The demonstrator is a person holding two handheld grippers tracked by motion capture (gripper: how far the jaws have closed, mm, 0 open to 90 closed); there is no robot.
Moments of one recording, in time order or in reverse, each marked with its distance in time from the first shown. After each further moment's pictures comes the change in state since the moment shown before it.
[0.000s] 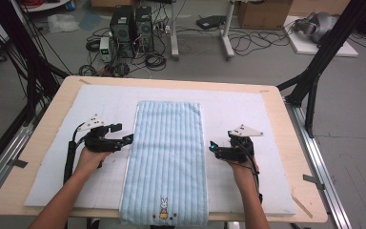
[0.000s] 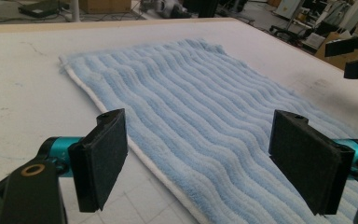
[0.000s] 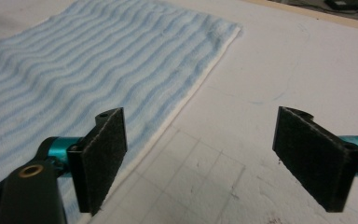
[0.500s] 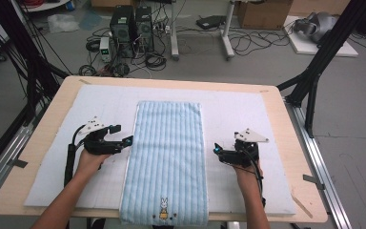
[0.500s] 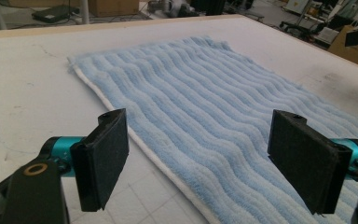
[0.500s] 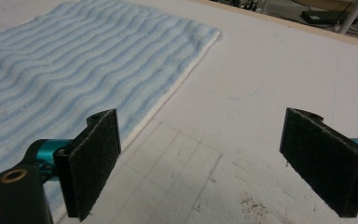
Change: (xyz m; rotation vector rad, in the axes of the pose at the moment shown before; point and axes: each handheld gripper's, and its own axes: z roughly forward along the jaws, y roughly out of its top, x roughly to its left) left arm -0.004 -0.003 -0.004 0.000 0.033 0.027; right arm -0.002 -0.009 -0.012 -0.038 -0.058 -0.017
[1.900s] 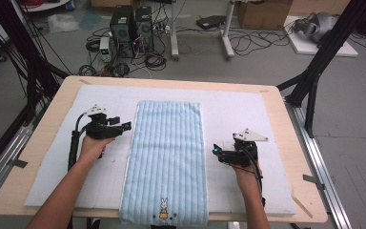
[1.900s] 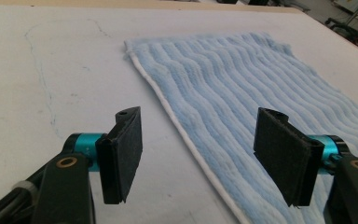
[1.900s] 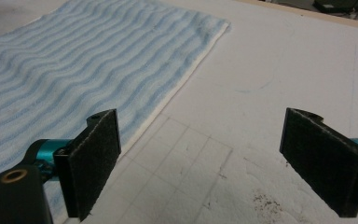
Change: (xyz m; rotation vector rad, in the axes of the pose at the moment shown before) left arm 0.036 0.023 0.031 0.107 0.139 -0.146; right arm -0.002 -0.002 0.004 0.019 0.036 0.041
